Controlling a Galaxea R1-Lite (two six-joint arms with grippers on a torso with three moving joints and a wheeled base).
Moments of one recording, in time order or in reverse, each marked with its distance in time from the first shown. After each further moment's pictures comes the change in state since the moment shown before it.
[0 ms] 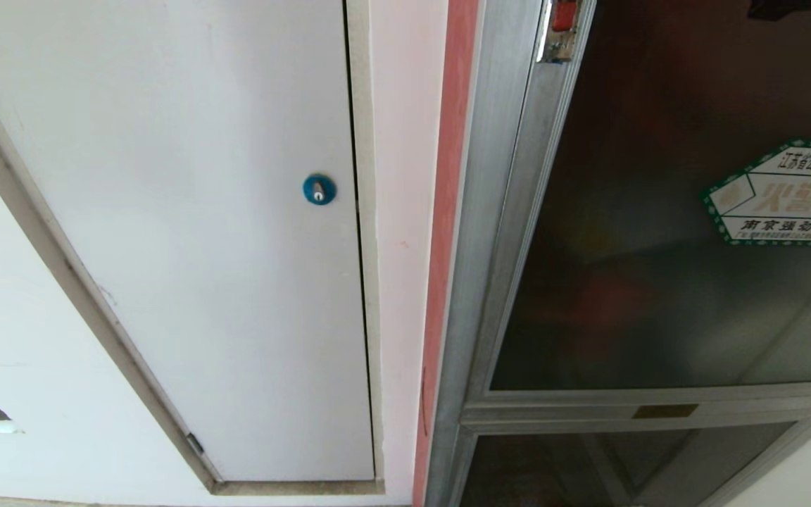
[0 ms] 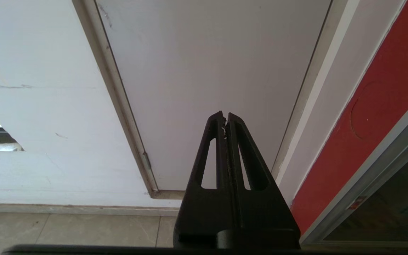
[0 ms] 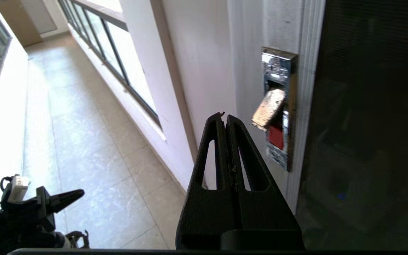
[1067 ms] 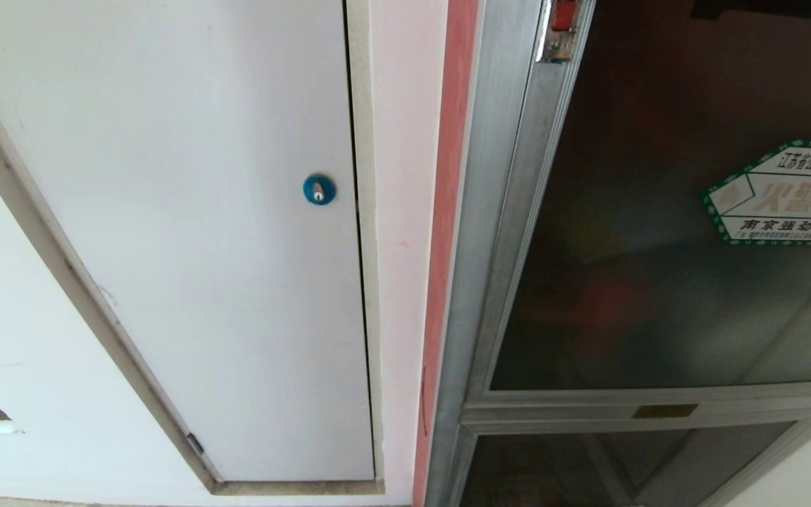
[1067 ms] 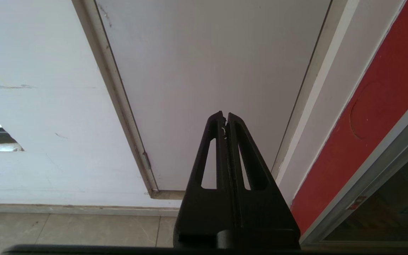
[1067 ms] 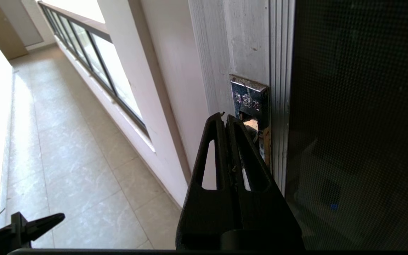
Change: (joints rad) left arm 0.000 0.000 0.000 0.000 0.000 0.000; right arm 0.017 0.098 -0.090 -0.006 -0.097 0.003
